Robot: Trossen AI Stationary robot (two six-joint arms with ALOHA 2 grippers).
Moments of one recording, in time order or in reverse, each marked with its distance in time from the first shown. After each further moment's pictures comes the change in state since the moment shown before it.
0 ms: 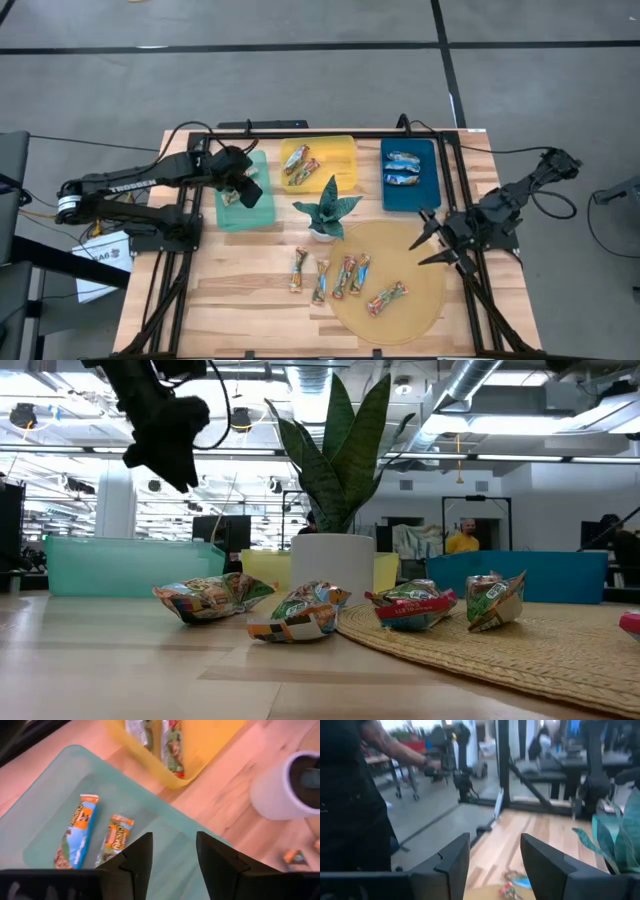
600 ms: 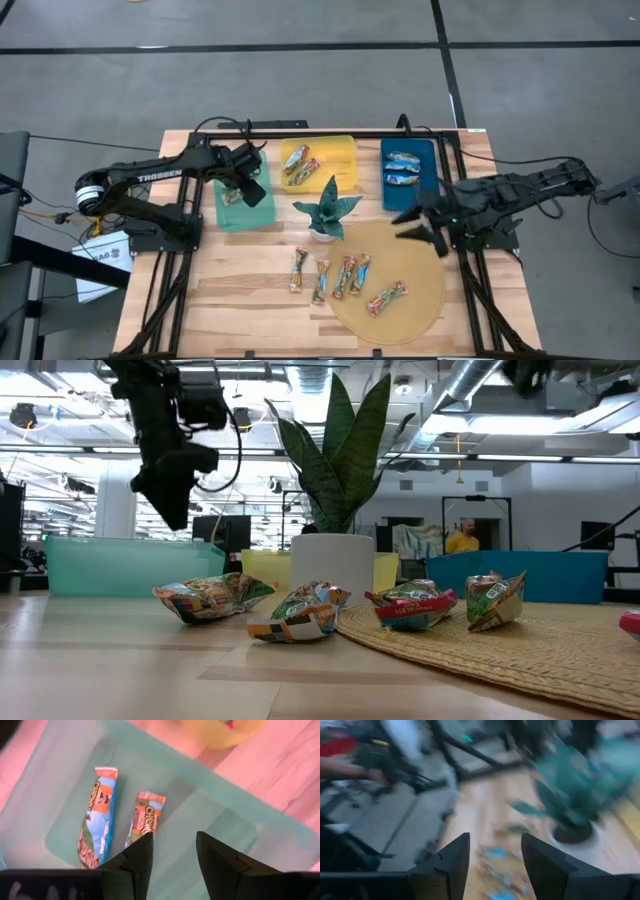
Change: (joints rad) left arm 0.120 0.209 0.000 -0.049 0.030 0.176; right arm -0.291 0.213 0.289 -0.337 -0.052 0.286
